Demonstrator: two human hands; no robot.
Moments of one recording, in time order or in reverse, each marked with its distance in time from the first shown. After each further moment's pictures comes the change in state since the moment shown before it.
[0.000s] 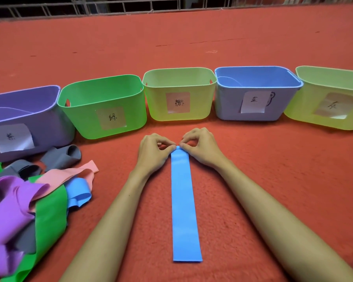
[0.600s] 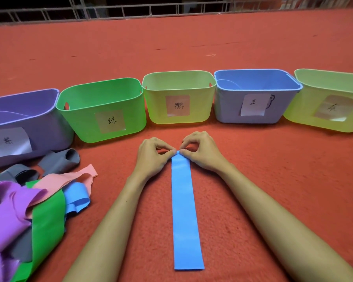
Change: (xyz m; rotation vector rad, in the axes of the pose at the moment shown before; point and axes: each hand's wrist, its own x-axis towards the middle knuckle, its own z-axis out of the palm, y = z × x) left_hand -0.002 -0.006 -0.004 -0.026 -0.019 0.015; right_hand -0.006 -0.002 -0.003 -0.009 -0.030 -0.043
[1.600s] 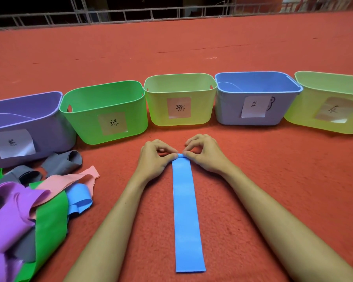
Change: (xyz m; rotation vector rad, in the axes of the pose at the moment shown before) left_hand -0.002 0.000 -0.001 -0.117 -0.050 0.014; right_hand -0.005 -0.004 -0.009 -0.001 -0.027 -0.011
